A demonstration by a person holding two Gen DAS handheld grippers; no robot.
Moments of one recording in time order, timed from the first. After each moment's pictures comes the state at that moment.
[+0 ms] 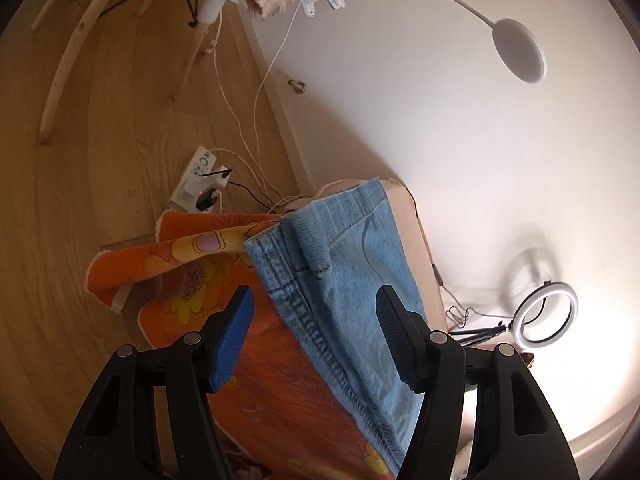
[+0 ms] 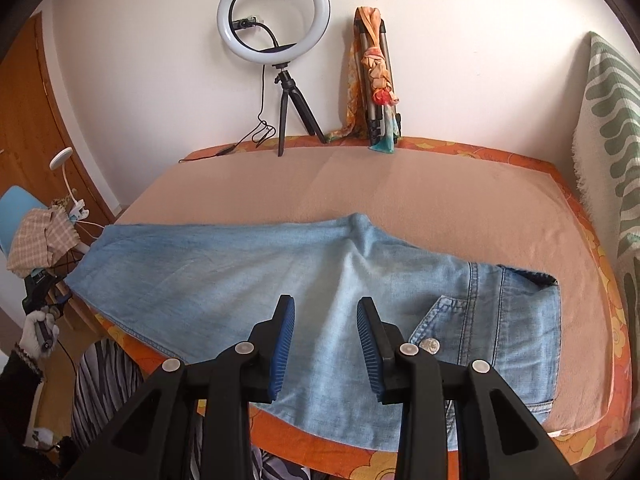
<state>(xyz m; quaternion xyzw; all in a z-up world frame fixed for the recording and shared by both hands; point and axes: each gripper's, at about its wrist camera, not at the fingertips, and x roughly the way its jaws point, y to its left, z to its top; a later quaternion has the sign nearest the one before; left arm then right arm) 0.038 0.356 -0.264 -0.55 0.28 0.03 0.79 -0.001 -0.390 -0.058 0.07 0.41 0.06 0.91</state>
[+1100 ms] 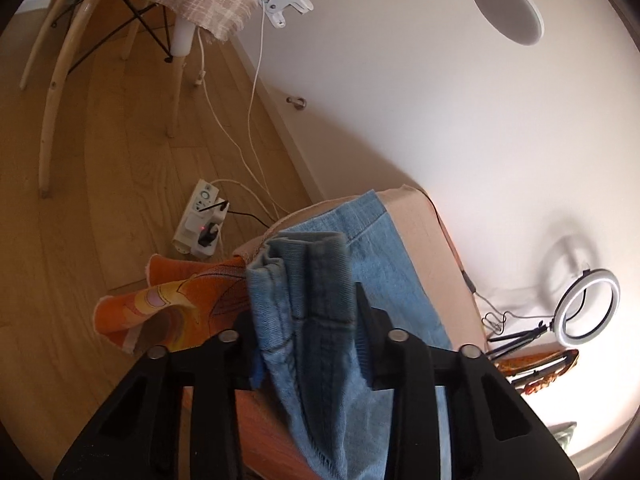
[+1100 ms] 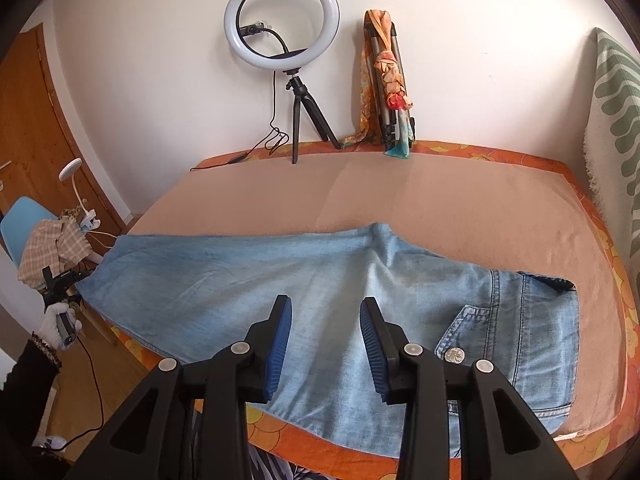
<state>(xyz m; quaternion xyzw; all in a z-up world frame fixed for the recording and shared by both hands) 0.085 0.338 -0.234 -0.48 0.29 0.08 0.82 0.005 -0.381 -0.062 0.09 0.42 0.07 0.90</state>
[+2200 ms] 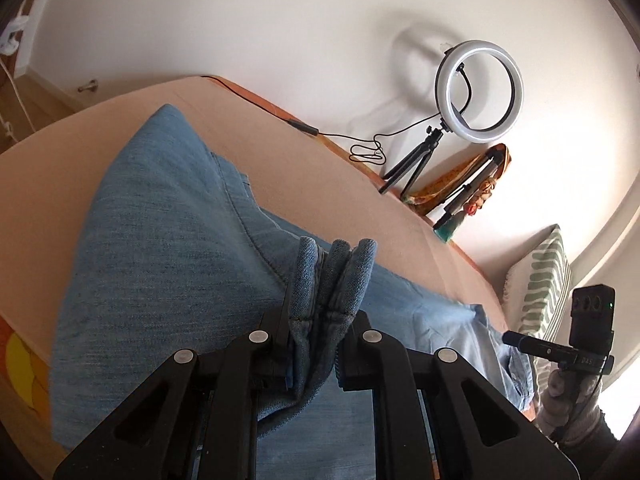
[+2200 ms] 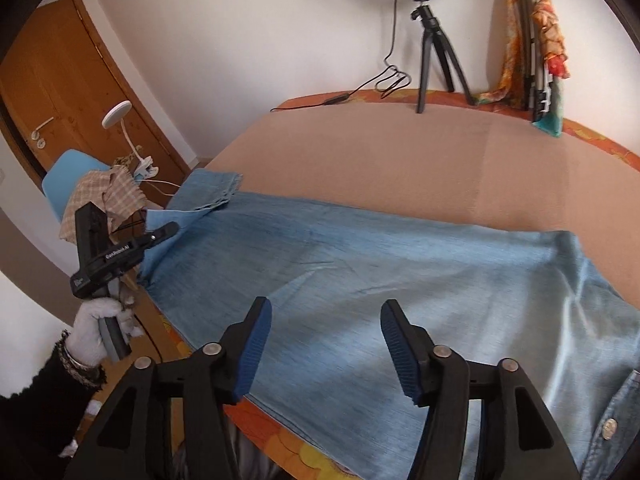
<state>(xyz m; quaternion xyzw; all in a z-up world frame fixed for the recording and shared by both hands) 0.107 0.130 -0.164 -0.27 0.34 -0.20 0.88 0.112 -0.229 -0.110 0.10 0.48 0.25 0.83</state>
